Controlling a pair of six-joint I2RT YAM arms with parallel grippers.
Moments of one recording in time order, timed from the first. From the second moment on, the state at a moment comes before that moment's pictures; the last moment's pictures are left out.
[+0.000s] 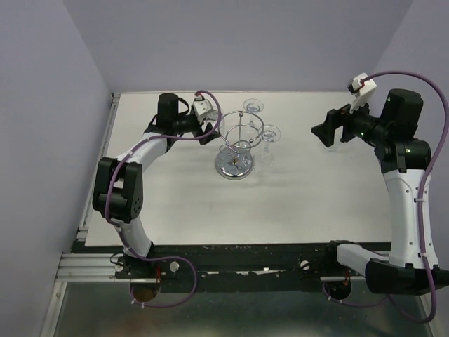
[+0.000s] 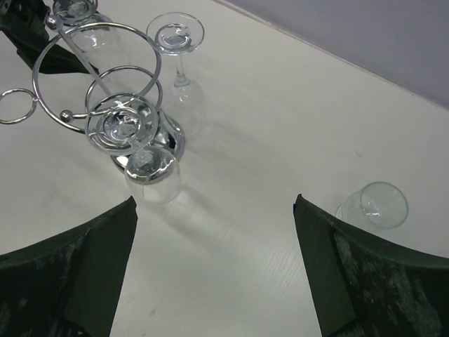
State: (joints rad) left arm -0.22 1.78 1.25 0.13 0.90 0.46; right arm -0.06 1.14 1.49 -0.78 -0.60 -0.27
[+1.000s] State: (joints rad) left arm -0.23 1.75 1.15 0.33 0.82 0.25; right arm -0.06 1.12 1.44 -0.78 -0.60 -0.27
